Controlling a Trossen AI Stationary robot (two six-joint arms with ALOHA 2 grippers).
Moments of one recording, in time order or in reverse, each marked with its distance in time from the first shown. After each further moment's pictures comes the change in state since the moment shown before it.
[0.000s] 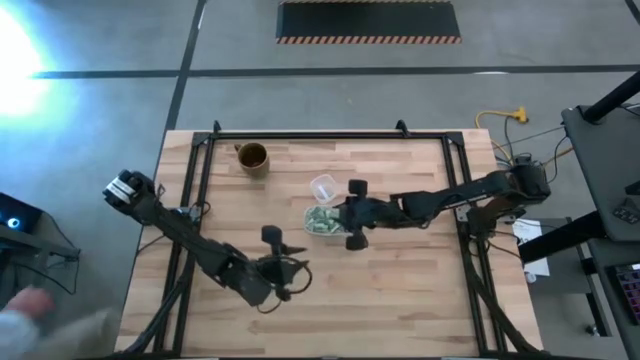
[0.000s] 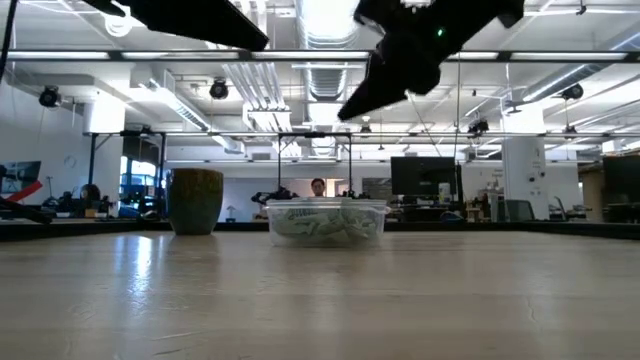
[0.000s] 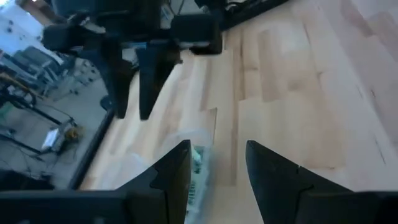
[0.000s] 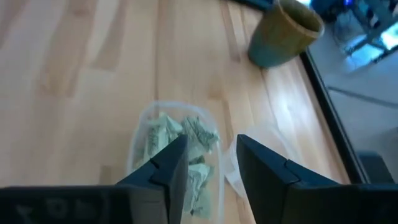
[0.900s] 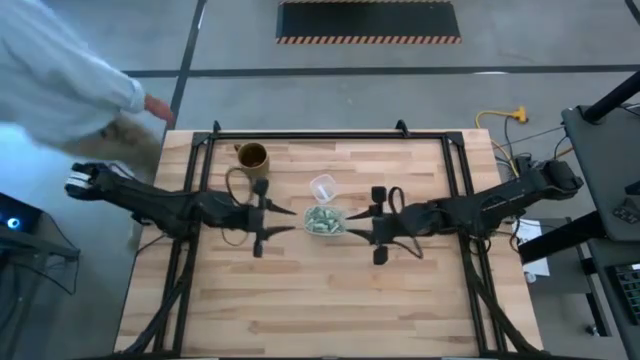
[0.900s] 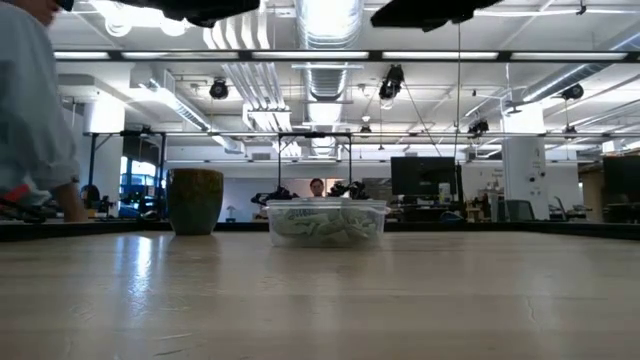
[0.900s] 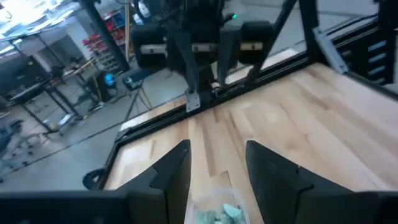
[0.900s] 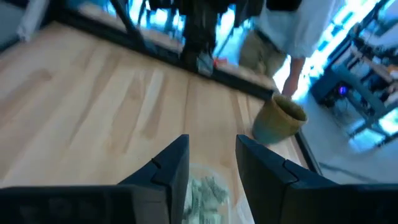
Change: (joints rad) left arm 0.395 -0.521 -0.302 0.266 0.680 0.386; right arm 0.152 -0.292 -0.173 0.196 -0.001 -0.110
